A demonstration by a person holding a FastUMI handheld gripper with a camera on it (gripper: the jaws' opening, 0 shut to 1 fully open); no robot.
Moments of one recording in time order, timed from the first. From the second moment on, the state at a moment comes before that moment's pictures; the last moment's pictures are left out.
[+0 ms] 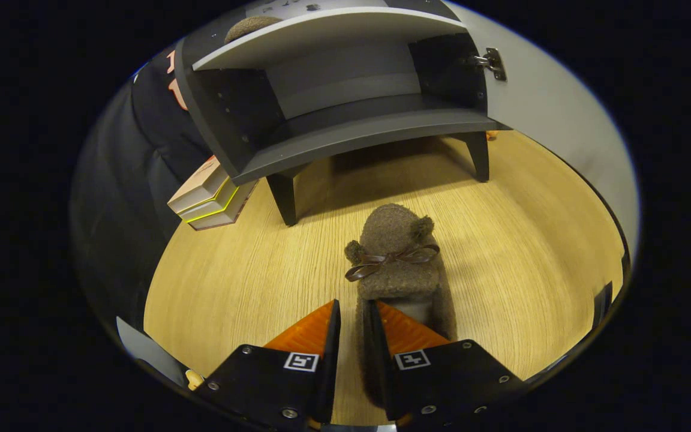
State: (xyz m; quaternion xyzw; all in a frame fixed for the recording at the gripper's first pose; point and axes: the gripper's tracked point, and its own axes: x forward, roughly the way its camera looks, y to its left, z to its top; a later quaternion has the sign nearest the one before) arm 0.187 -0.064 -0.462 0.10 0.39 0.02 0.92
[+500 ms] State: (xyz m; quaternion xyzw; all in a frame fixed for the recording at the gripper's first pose) arm 0.214 -0.083 -0.456 0.09 0.37 0.00 0.93
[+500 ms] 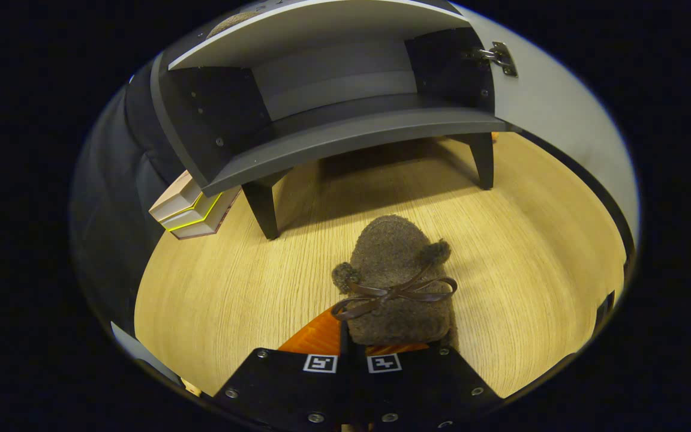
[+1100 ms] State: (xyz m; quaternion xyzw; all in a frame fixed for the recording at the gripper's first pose) arm 0.191 -0.082 -0.302 0.04 0.30 -0.01 0.95
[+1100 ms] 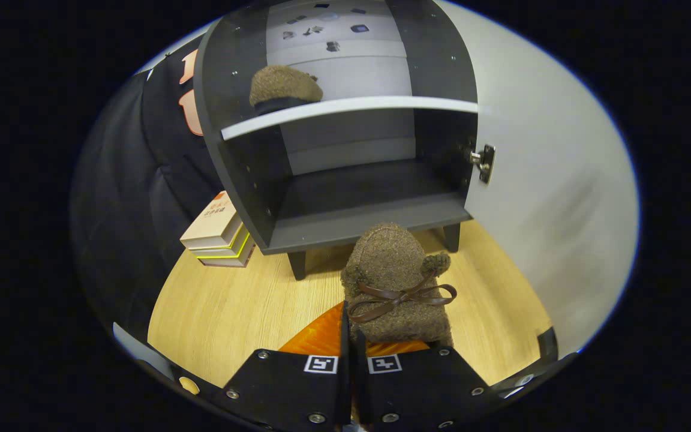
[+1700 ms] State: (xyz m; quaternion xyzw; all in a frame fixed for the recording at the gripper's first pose) arm 0.290 -0.094 -0.114 -0.01 0.19 0.00 0.98
